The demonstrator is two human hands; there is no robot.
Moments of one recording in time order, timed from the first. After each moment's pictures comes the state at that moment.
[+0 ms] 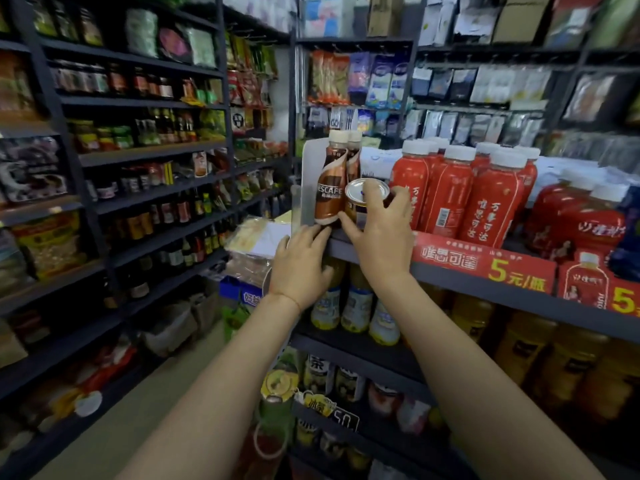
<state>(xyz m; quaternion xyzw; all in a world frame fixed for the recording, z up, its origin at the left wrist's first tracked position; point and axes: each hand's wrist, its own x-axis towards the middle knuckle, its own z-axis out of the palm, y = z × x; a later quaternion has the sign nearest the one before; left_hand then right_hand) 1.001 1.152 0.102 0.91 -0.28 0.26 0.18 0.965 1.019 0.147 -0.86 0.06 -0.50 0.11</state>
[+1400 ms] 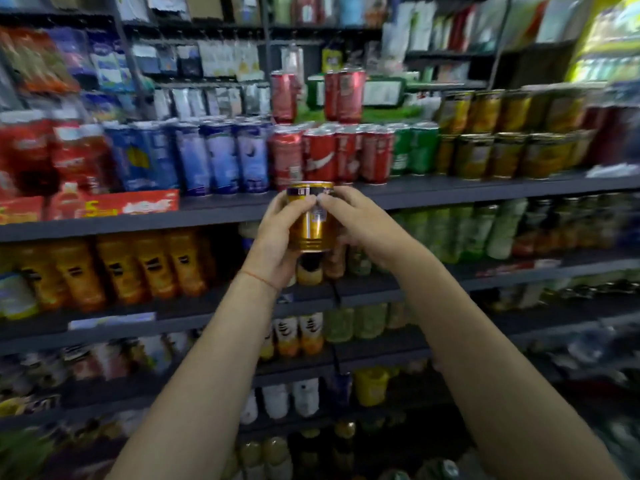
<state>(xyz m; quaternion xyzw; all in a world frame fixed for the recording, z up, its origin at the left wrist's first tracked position) 0.481 0.654 0.139 0.43 -0.31 -0.31 0.79 0.379 0.553 0.160 -0.79 0.15 -0.25 0.54</state>
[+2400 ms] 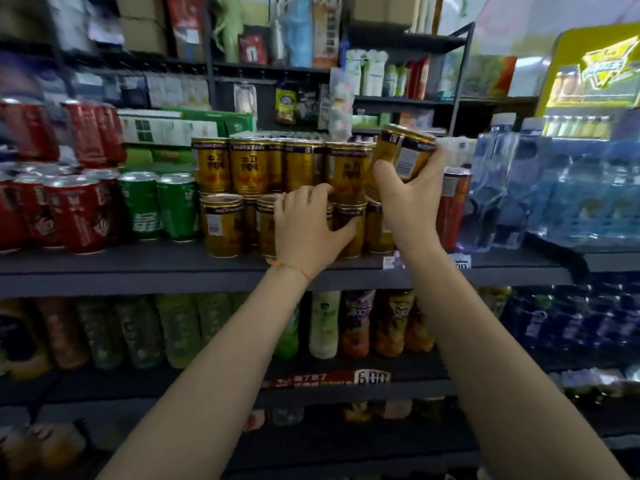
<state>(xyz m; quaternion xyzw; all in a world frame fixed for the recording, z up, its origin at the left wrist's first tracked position) 0.243 0.120 0.179 0.76 -0.43 0.31 0.37 0.132 0.036 0.224 -0.65 0.15 -0.62 0.41</state>
